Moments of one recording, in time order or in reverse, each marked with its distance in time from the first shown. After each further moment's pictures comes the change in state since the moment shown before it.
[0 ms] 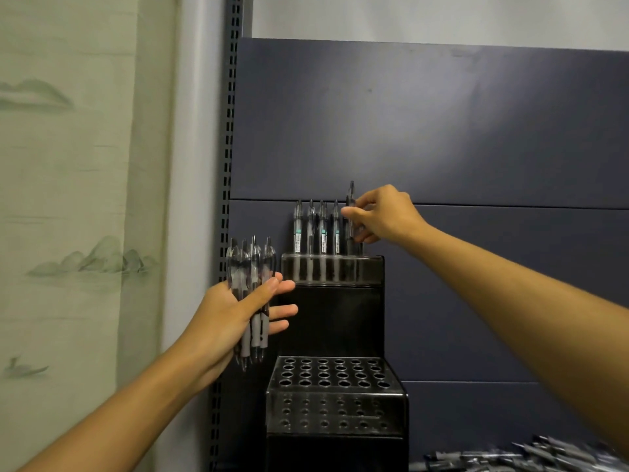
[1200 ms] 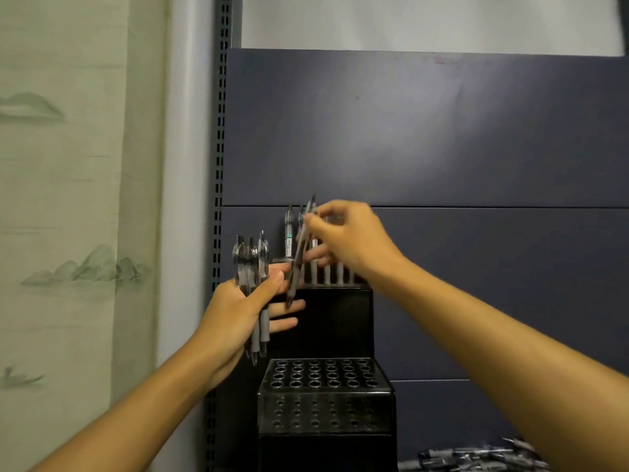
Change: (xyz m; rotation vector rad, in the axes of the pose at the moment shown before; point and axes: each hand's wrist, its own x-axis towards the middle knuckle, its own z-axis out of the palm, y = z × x) left_hand 0.000 0.006 0.020 0.014 -0.015 0.022; right_hand -0.067 -0.047 0.018 0.413 -0.044 -0.063
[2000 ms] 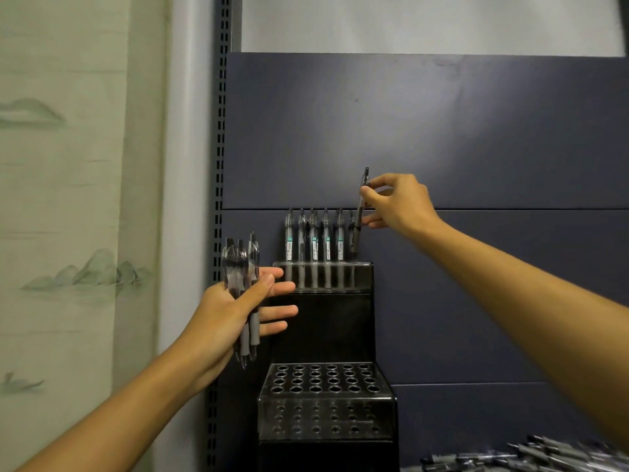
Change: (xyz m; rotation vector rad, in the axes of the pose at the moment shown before) left_hand 0.001 0.005 -0.010 0.034 0.006 0.006; right_hand 0.053 0.022 -0.067 -0.204 0.226 0.036
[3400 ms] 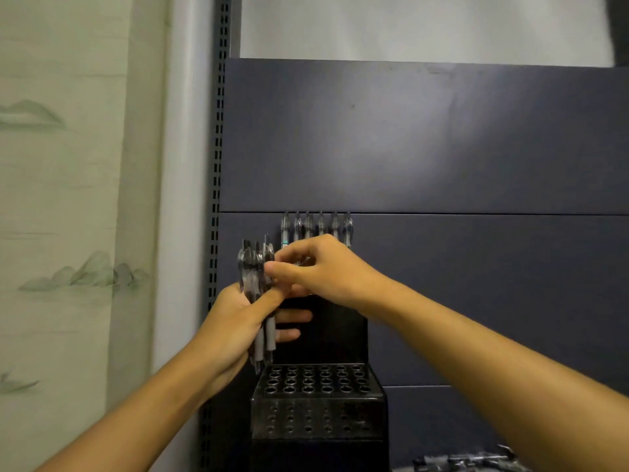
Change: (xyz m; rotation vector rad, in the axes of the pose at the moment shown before) left_hand -0.012 0.008 0.024 -0.029 -0.074 0.034; right_hand -0.088 -0.032 0.054 0.042 -0.556 -0.173
